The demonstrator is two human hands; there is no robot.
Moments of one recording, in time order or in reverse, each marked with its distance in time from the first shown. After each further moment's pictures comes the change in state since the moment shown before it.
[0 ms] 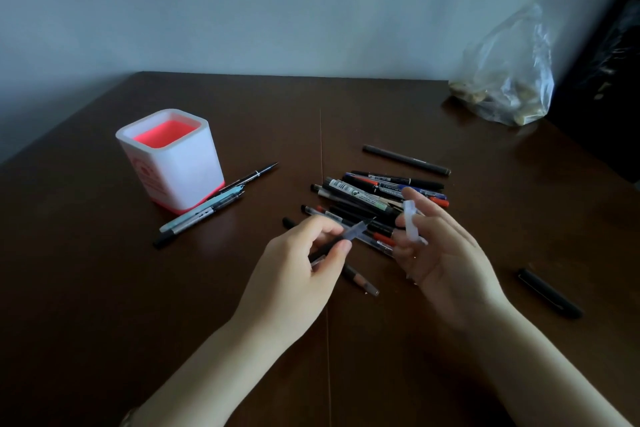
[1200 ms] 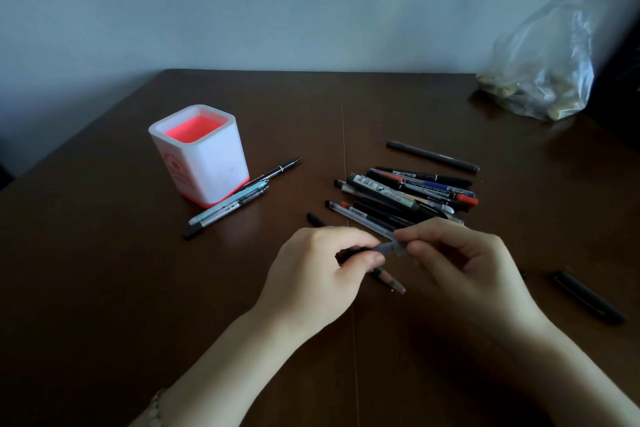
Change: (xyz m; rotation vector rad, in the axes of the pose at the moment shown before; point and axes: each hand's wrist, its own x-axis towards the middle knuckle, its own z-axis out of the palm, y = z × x) left_hand 0.001 0.001 -0.007 0.059 -0.068 0.003; right_hand -0.015 0.001 0.003 -0.969 -0.246 -0.535
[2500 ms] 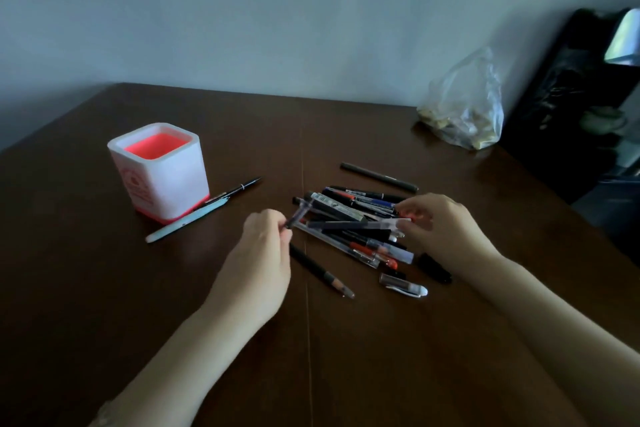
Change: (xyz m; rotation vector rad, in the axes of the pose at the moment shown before) left_hand 0.008 0.000 -0.009 0.325 0.087 -0.239; right_hand 0.039 0.021 -0.058 -0.702 0.011 0.190
